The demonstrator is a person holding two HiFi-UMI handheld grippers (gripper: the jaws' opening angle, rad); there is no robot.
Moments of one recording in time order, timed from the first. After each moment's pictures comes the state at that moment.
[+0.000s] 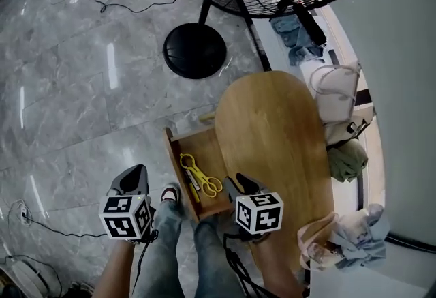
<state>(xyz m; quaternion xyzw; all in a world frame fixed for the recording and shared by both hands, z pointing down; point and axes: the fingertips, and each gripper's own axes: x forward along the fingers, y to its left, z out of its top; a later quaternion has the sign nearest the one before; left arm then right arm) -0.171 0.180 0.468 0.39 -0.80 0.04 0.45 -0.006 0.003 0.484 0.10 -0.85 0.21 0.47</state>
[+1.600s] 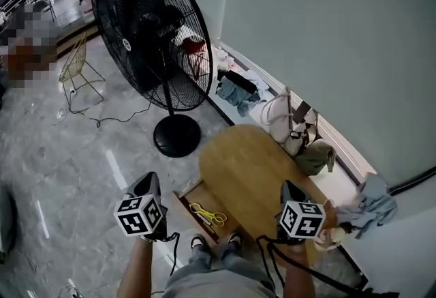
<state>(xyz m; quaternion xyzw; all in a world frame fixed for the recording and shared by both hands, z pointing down) -0.185 0.102 0.140 0.51 -0.81 0.02 0.28 0.154 -0.089 0.142 0.40 -0.87 0.18 0.24</state>
